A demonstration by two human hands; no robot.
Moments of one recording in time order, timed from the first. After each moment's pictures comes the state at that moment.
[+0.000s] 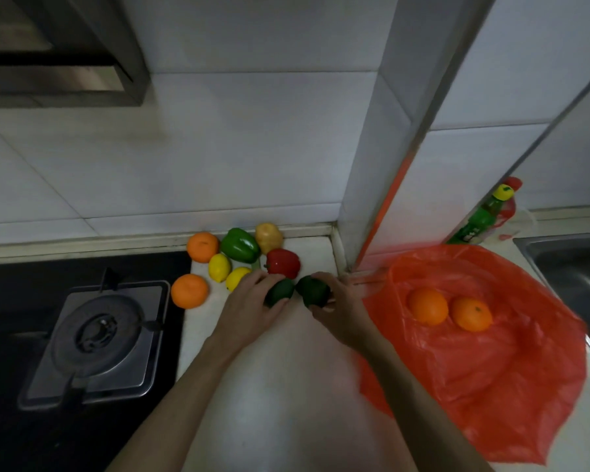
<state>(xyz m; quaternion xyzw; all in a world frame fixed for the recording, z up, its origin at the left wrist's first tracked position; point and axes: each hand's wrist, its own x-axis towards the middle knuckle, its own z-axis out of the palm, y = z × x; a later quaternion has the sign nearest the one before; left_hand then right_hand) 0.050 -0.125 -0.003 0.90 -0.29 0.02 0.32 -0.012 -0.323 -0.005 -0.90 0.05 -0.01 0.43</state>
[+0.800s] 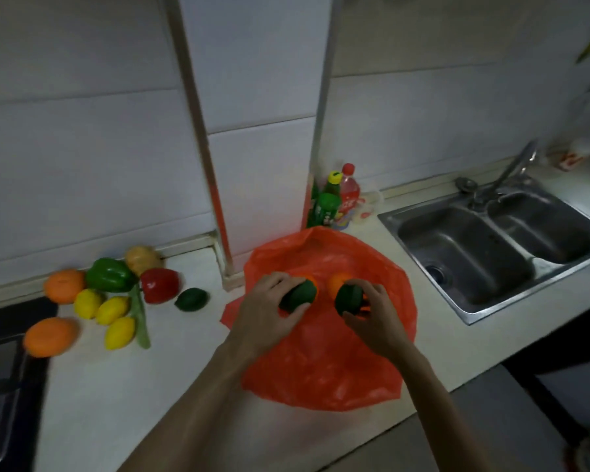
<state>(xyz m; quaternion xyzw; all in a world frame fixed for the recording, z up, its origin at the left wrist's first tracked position) -0.068 -0.349 0.050 0.82 -0.43 0.01 0.37 -0.193 -0.541 0.033 -0.89 0.23 -0.09 0.39</state>
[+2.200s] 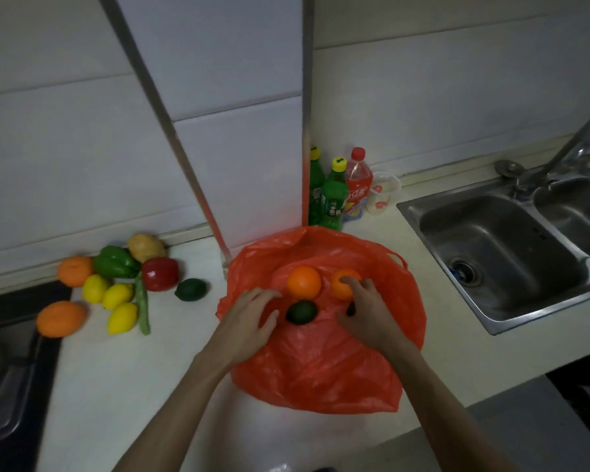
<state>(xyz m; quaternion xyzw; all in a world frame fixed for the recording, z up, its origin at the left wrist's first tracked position) -0.063 -0.349 0.004 0.89 -0.37 -0.09 0.27 -0.168 -0.578 0.002 -0.92 0.19 0.03 0.34</state>
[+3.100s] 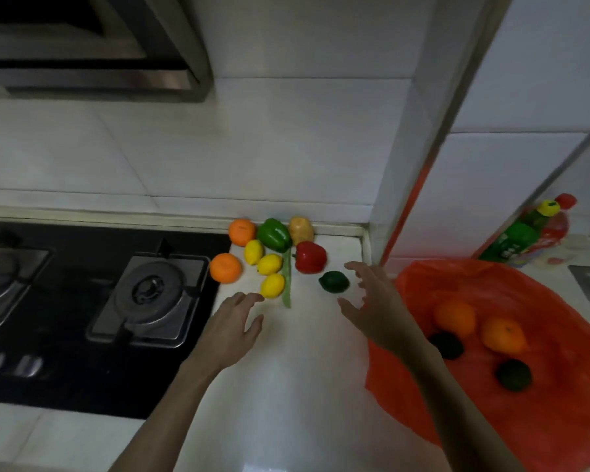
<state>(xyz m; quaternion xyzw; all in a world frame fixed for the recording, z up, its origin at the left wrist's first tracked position) -0.037 -0.071 0.011 0.96 -0.15 -0.04 0.24 -0.054 -0.347 0.063 -0.93 -0.02 -0.02 0.37</state>
